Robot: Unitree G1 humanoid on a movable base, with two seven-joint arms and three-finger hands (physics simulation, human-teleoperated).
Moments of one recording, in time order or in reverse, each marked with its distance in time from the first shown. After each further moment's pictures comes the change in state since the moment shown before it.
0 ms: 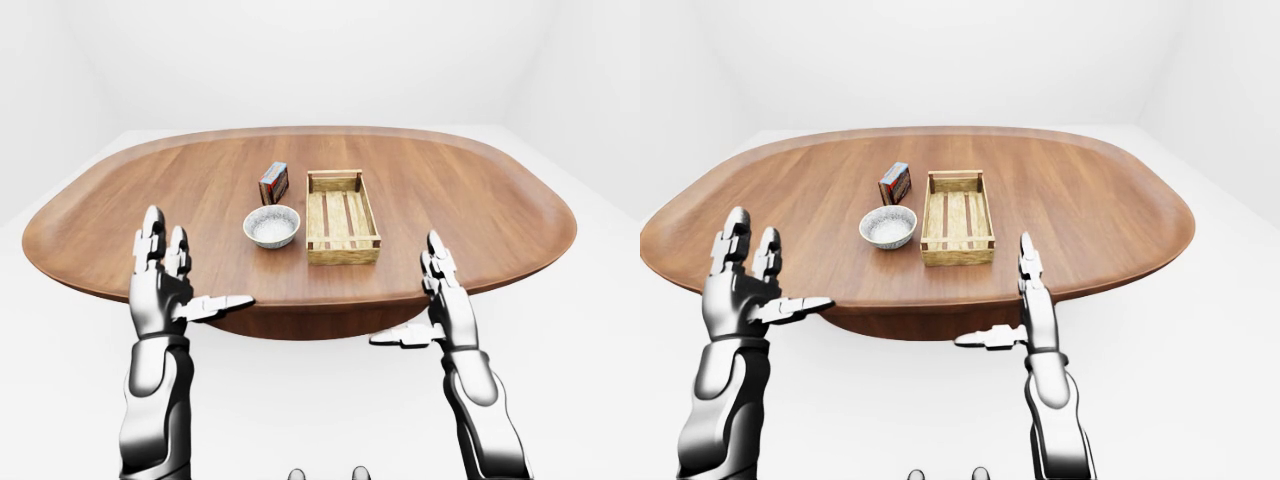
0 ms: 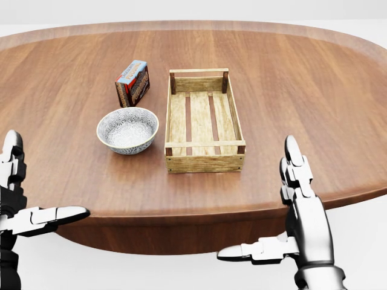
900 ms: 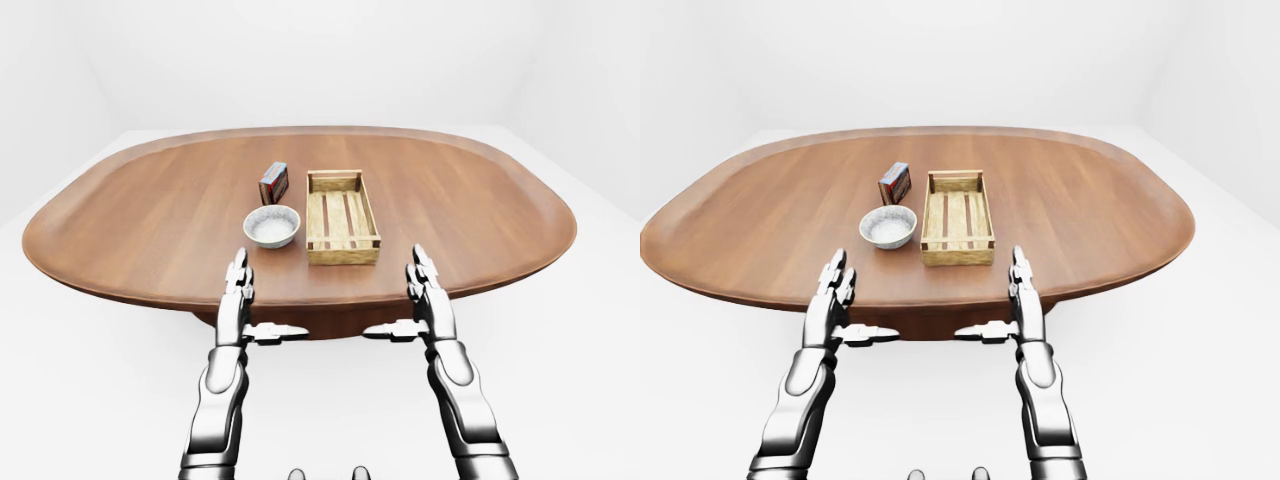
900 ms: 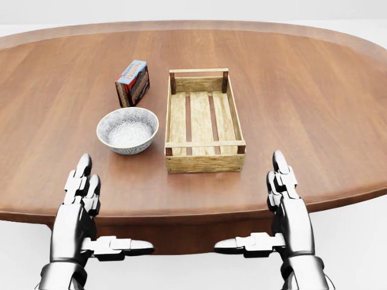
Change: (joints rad) left arm 0.018 -0.078 -0.227 0.333 0.228 -0.089 0.008; right arm -0.116 0.002 -0.023 0.319 0.115 -0.090 -0.008
